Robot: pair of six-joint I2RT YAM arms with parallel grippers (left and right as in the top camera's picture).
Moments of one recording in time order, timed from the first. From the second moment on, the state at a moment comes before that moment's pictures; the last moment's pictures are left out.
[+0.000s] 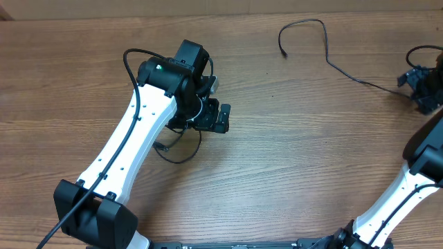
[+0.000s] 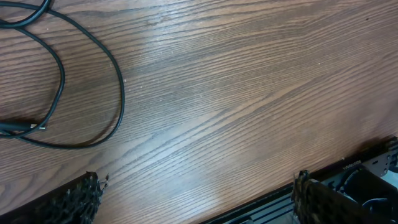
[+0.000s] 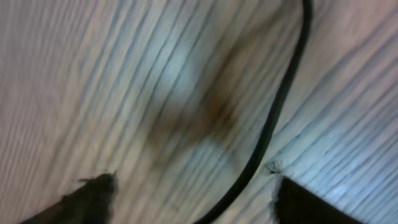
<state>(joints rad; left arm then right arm) -0.41 1.73 1.64 -1.35 0.28 -0.24 -0.56 2.32 2.00 -1.05 0.00 0.51</state>
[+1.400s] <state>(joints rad) -0.41 1.73 1.64 -1.35 0.28 -0.24 -0.55 1.88 2.18 -1.03 -0.47 0.27</state>
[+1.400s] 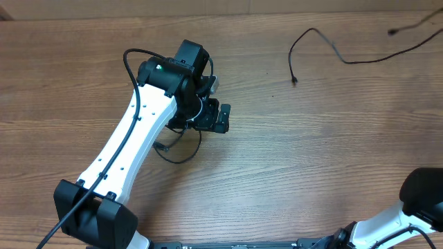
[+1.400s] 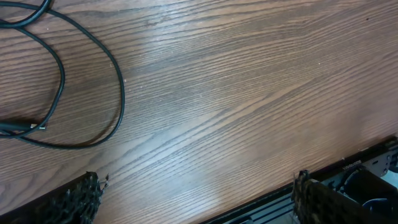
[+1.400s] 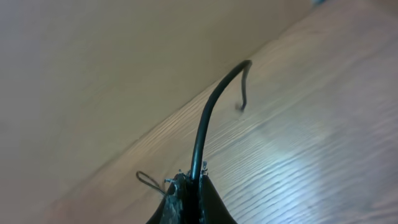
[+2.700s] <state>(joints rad) -0.41 1.73 1.64 -1.35 0.28 -0.24 -0.36 2.05 2.06 -1.19 -0.69 0.05</state>
